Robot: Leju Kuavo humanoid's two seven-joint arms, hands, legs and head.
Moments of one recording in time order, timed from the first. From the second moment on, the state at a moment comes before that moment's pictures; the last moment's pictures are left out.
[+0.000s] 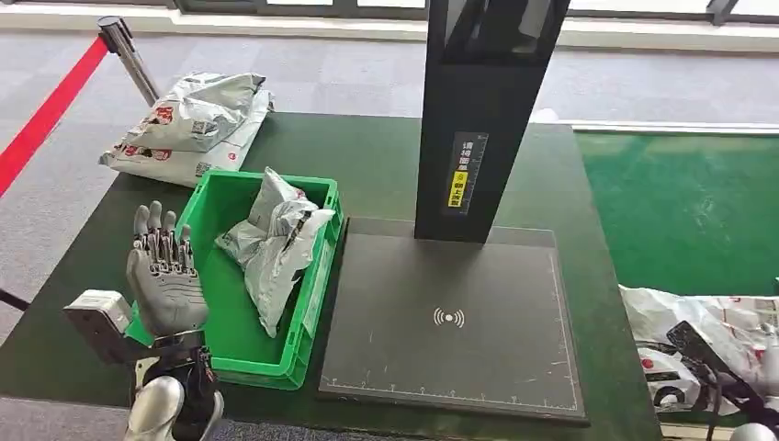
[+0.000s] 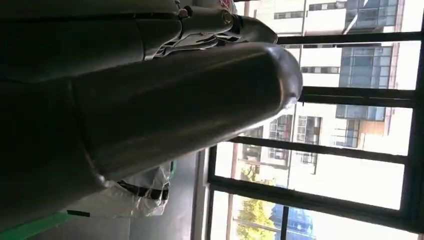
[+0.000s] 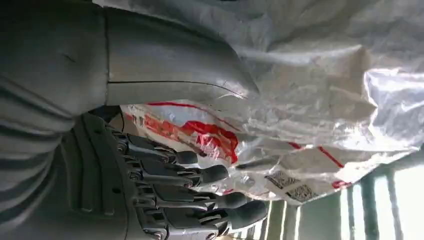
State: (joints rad) left arm 0.02 -0.05 -0.14 -1.76 0.22 0.20 -0.45; right arm -0.05 -0.40 -0.37 -1.03 1.05 -0.06 0.11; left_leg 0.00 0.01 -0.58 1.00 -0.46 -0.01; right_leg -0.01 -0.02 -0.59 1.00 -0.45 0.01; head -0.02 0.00
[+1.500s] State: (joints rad) left arm 0.05 -0.03 -0.15 -1.79 0.17 0.21 -0.43; right arm 0.04 -0.34 -0.14 -1.50 0.92 -0.43 -0.06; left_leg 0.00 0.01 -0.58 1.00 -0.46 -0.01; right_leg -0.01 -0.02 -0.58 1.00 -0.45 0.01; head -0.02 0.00
